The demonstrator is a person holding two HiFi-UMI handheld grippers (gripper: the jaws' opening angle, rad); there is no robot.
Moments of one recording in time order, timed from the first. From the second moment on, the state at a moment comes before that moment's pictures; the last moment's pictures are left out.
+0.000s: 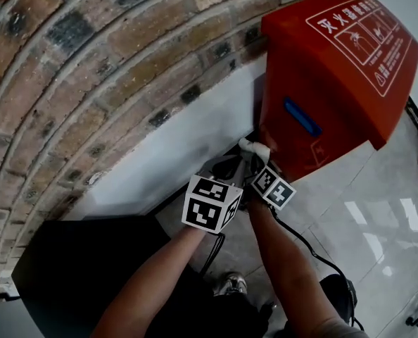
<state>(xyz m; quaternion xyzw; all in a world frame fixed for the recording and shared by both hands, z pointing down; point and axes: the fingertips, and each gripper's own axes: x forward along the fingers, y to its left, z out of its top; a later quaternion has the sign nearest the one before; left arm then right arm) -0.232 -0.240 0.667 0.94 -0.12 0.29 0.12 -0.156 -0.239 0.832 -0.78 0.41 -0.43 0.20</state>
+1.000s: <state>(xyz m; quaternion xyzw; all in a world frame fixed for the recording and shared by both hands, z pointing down) -0.196 -0.143 0.629 0.95 -0.09 0.28 0.10 -0.123 -0.055 0.785 -0.81 0.43 -0.38 0.11</state>
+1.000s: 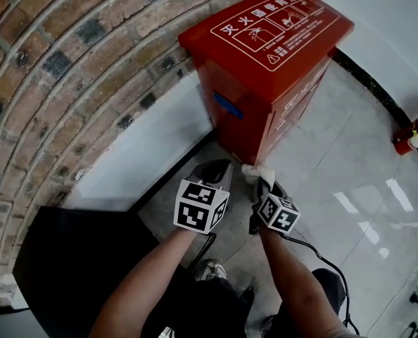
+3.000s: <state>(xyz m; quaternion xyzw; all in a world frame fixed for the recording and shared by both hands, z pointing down) 0.126 -0.029 0.329 0.92 -0.19 0.28 0.17 0.222 -0.001 0.315 -0.62 0.71 -0.27 -0.17</state>
